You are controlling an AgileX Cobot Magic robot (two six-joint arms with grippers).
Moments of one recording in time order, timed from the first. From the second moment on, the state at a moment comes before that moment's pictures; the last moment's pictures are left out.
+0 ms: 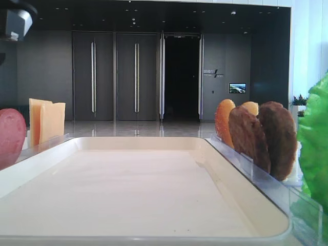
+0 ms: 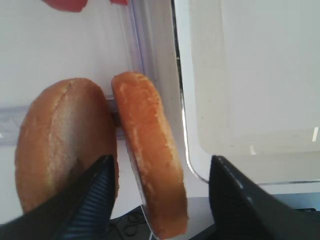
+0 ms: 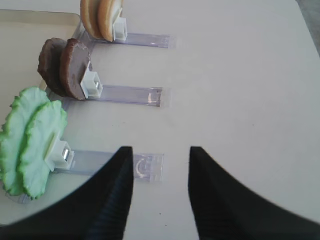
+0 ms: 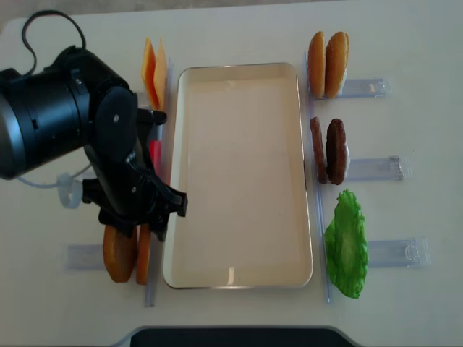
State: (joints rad) left arm -0.61 1.54 -0.91 0.08 1.06 -0.54; right arm 0.19 -0.01 -0.50 0.00 1.14 0.00
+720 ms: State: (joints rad) left arm -0.61 1.56 -0.87 0.09 1.03 -0.54; right arm 0.19 -0.01 -0.50 0.00 1.14 0.00
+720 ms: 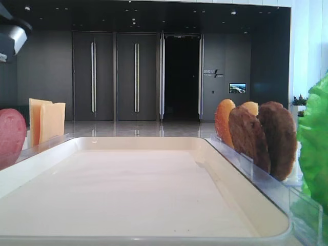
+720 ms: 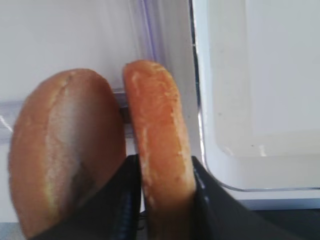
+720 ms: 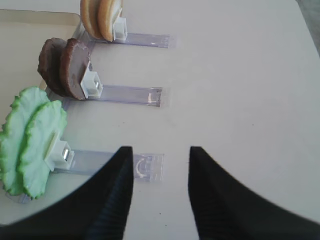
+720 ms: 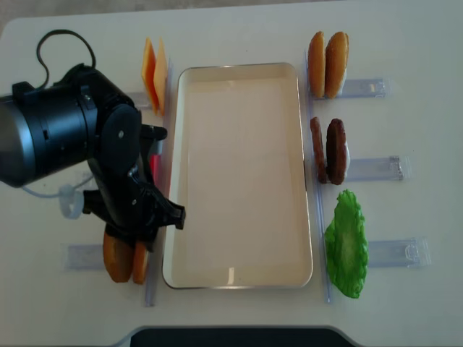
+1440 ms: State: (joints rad) left arm -0.61 1.44 -1.07 0.09 1.20 -0.50; right arm 0.19 -0.01 -0.50 0.00 1.14 0.00
